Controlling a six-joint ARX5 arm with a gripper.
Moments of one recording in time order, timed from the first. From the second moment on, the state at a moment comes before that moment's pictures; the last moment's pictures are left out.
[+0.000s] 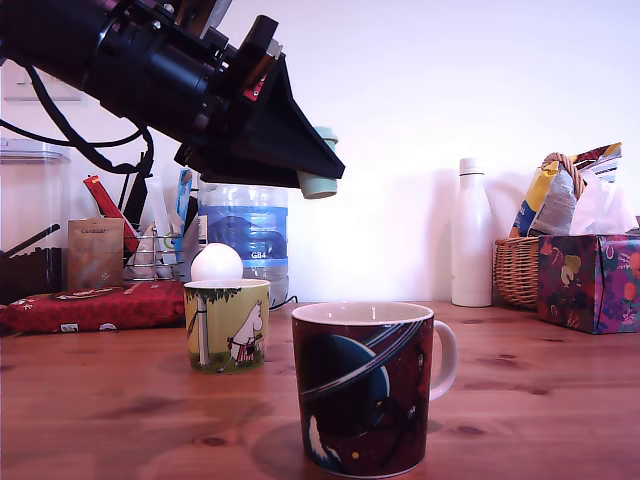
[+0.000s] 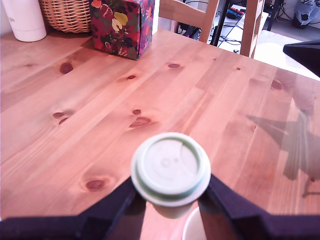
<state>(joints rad) -0.68 1.40 0.75 0.20 0.41 0.02</state>
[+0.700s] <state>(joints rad) -0.75 1.40 0.83 0.02 0.39 0.11</state>
